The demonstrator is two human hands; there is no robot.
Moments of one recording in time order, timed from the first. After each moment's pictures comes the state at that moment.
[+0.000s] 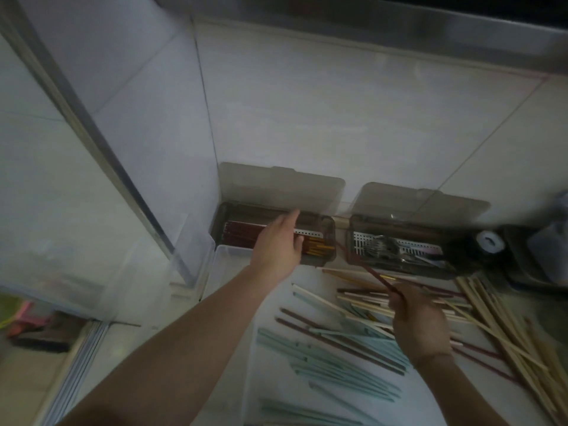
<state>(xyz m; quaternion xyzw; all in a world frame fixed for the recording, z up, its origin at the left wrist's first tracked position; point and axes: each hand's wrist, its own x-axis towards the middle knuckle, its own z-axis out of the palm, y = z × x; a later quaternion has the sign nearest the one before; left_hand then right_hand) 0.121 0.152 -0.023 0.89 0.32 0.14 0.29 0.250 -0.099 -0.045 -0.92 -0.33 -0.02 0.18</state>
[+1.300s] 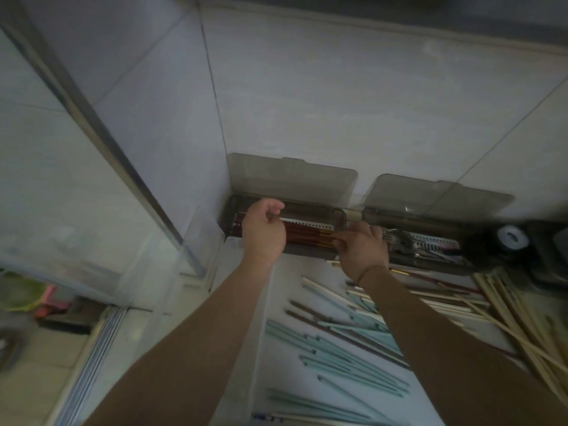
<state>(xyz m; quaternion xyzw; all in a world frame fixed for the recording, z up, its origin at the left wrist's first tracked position) 0.115 0.171 -0.029 0.67 0.47 0.35 0.45 0.250 0.041 -0.032 -0.90 -0.41 0.09 0.10</state>
